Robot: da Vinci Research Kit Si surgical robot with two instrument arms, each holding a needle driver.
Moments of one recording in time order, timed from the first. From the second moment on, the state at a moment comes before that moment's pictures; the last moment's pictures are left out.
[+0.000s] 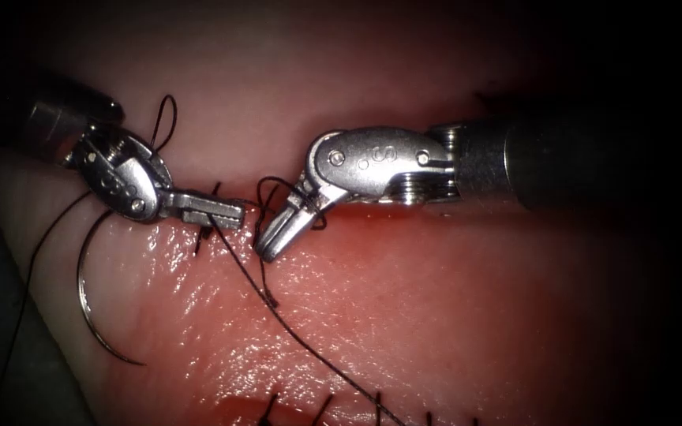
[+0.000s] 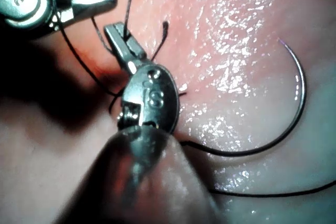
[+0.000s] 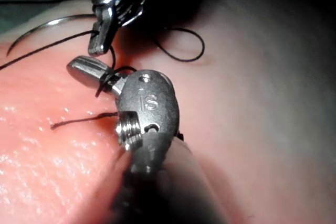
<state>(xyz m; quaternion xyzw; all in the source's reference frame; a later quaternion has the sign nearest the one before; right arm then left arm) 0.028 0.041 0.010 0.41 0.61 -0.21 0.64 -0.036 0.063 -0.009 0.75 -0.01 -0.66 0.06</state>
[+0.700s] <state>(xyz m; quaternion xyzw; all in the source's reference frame) 0.031 0.039 0.009 0.41 0.53 -0.33 0.67 -0.035 0.065 -0.008 0.73 -0.01 -0.68 0.02</state>
